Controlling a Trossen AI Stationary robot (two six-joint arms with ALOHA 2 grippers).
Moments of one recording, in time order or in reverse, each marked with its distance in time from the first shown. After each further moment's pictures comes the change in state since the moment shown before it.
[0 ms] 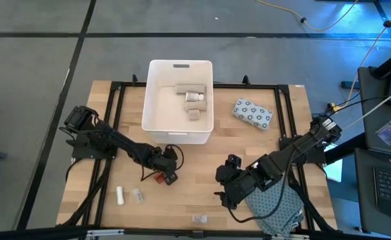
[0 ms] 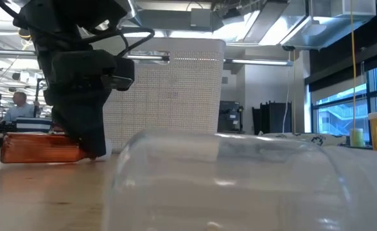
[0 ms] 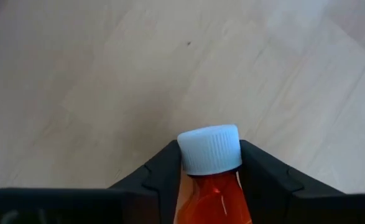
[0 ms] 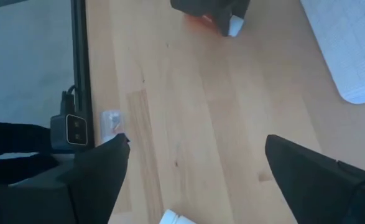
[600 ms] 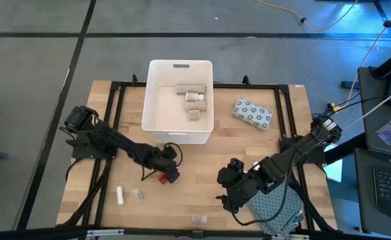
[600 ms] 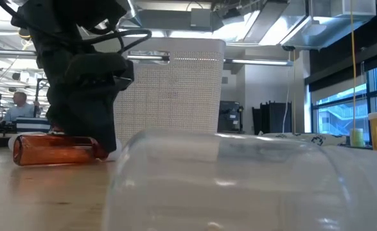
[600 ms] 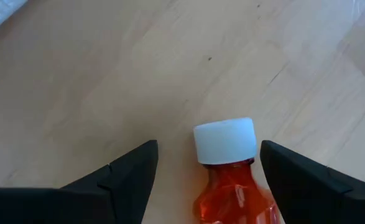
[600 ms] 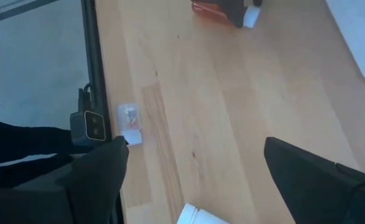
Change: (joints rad) left arm 0.002 0.002 0.000 0.001 -0.064 -0.123; right arm 0.022 0.000 0.000 -0.001 -0.034 0.083
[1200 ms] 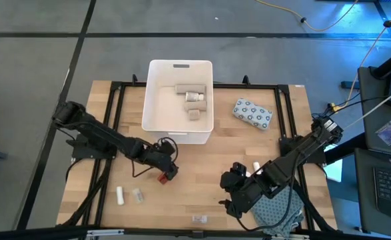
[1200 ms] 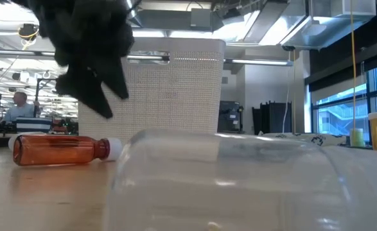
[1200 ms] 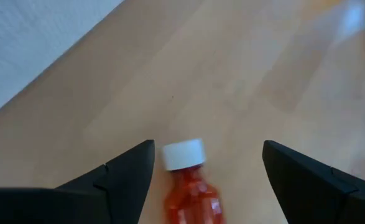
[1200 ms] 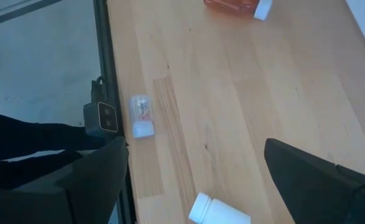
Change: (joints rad) left arm -0.003 -0.167 -0.002 -0.018 -0.034 0.035; right arm 0.044 0.000 0.000 0.000 0.000 0.046
